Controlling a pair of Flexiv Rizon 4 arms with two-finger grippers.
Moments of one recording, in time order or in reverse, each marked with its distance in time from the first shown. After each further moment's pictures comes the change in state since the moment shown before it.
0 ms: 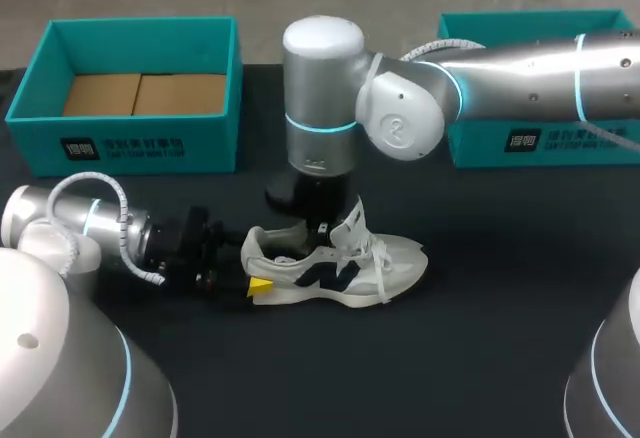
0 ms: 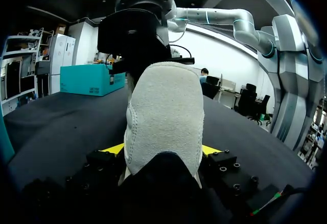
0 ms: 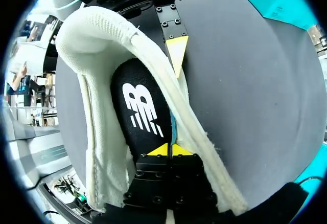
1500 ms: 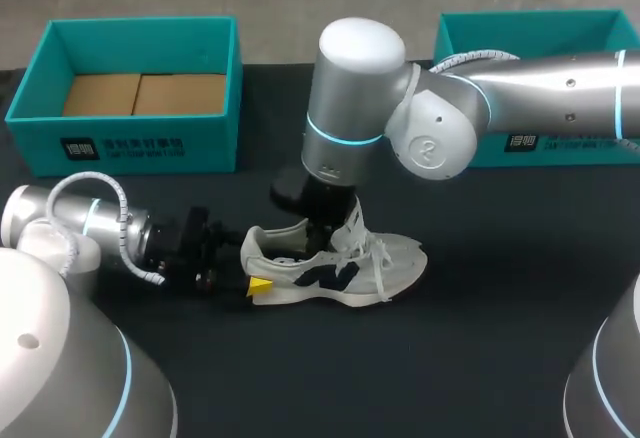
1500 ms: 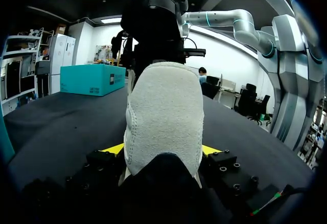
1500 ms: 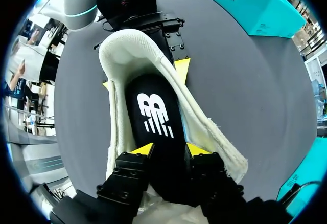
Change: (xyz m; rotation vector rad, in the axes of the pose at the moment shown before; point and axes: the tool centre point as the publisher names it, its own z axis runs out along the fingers) left arm 0.000 0.000 -0.001 -0.001 0.000 0.000; right arm 0.010 0.012 -0.018 -0.160 -0.111 0.030
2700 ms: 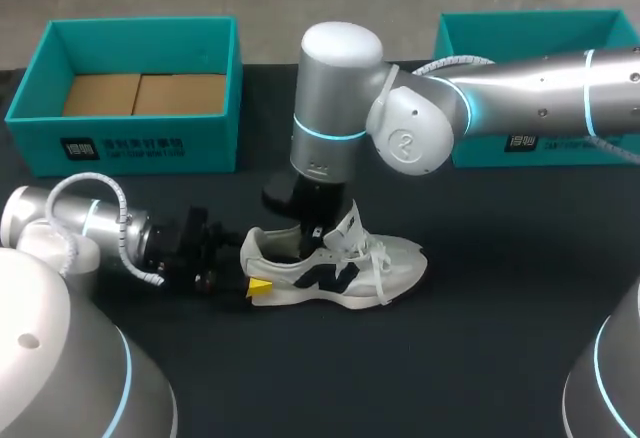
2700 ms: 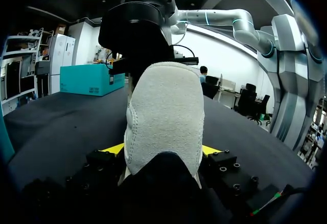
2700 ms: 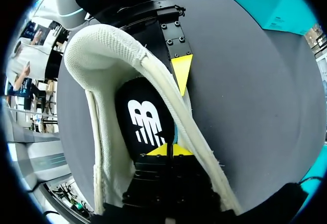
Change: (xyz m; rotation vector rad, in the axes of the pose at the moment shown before) left arm 0.001 0.001 0.000 0.001 0.001 0.001; right arm -0.001 0.006 0.021 0.052 0.101 -0.021
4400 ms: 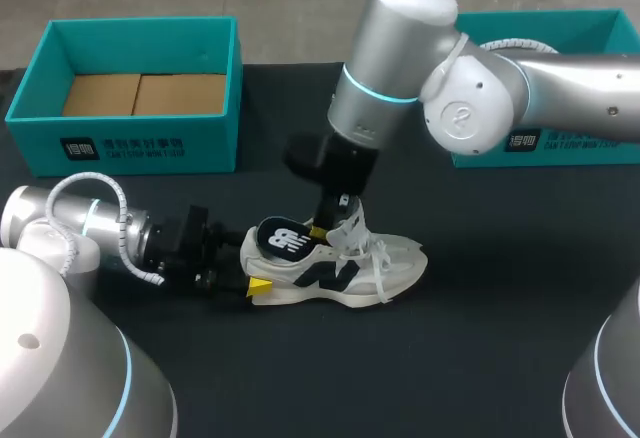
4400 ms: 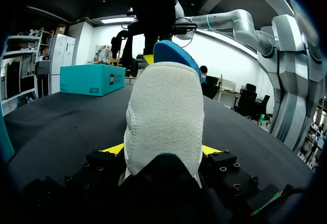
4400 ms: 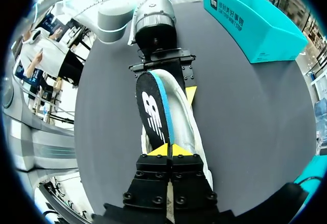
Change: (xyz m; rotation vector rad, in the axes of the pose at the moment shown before) left arm -0.001 -0.001 0.000 0.000 -0.001 -0.001; right arm 0.013 -0.001 -0.080 -0.187 0.011 -0.101
